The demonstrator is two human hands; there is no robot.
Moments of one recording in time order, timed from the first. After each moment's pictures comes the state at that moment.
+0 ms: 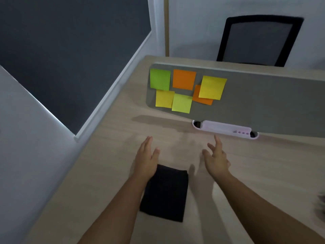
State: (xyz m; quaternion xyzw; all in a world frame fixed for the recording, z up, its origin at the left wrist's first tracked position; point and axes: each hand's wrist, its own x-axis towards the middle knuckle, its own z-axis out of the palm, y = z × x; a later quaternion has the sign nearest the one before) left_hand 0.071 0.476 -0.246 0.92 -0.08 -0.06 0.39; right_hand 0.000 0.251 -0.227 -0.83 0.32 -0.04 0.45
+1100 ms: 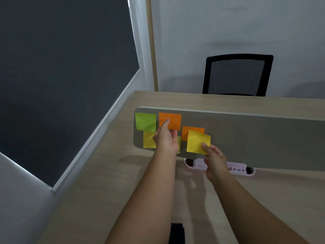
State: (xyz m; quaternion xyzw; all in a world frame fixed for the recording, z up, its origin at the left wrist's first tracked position) left_hand 0.206 0.302 -0.096 0.36 0.24 -0.14 0.89; right_hand 0.121 0.193 -0.171 -0.47 0.35 -0.19 0.79
